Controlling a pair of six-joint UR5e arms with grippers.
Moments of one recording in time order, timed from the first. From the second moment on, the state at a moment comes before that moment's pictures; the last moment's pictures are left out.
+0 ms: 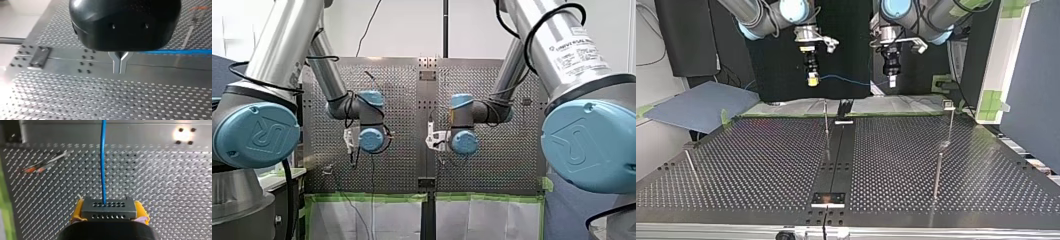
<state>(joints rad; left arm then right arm) -0.50 -1.88 -2.28 -2.03 -2.15 -1.67 2.29 -1.07 2.00 -0.87 1.82 1.60</state>
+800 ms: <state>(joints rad) -0.49 -1.66 -2.17 -2.25 -2.32 -1.72 2.29 -1.29 1.82 -0.65 1.62 1.61</state>
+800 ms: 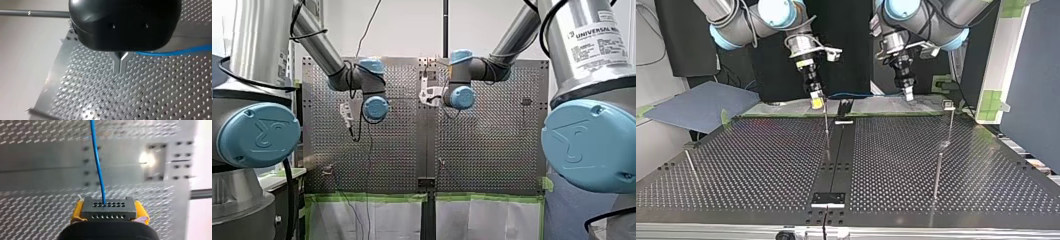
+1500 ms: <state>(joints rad) -0.41 -1.49 -2.09 -2.42 -2.32 -1.83 2.34 -1.32 1.64 -0.47 1.49 1.57</state>
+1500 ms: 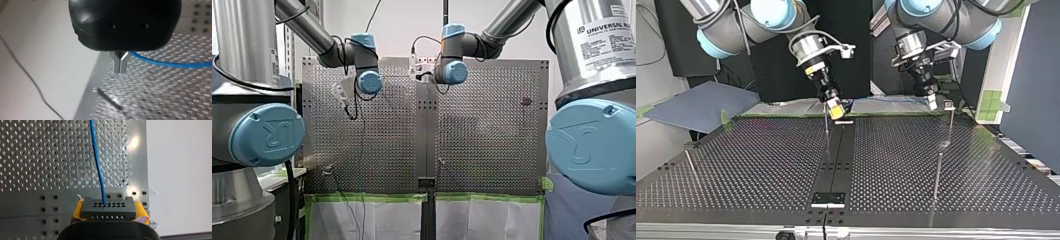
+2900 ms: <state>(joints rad) -0.06 -1.53 -1.74 -2.68 -1.97 -1.98 2.32 -1.19 1.28 -0.28 1.42 1.60</state>
